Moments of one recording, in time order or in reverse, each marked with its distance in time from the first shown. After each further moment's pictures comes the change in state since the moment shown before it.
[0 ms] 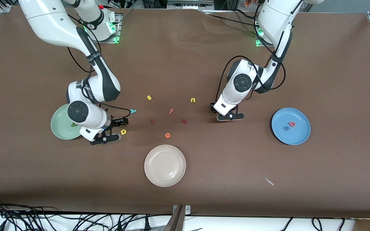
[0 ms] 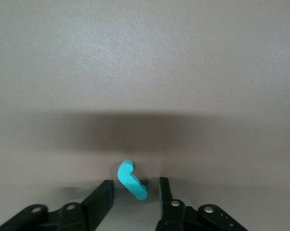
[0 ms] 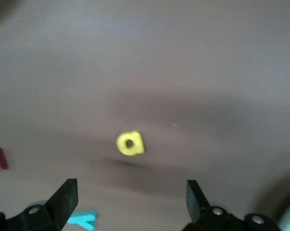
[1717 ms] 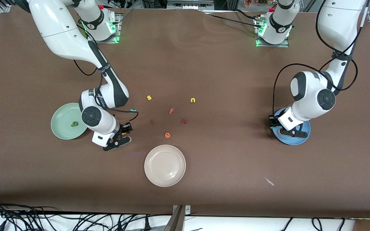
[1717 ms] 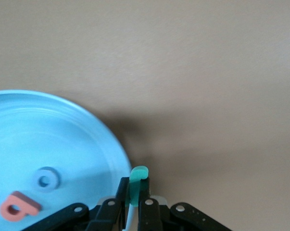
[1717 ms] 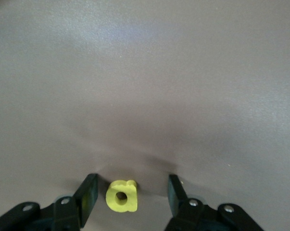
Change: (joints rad) left arm 0.466 -0.116 0.020 -0.027 0.000 -0.136 0.717; right arm 0.012 0.106 -0.016 0.024 -0.041 0.155 -0.159
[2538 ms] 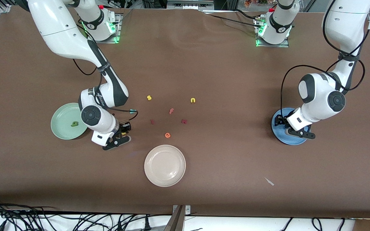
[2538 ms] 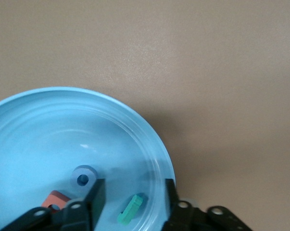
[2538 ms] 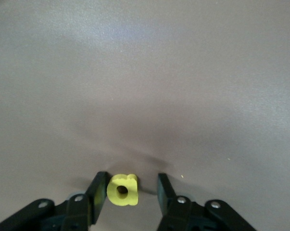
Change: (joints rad) left arm 0.038 0.009 0.014 -0.004 0.000 0.002 0.079; right arm 0.000 -0.014 0.000 -0.017 0.000 -0.001 0.002
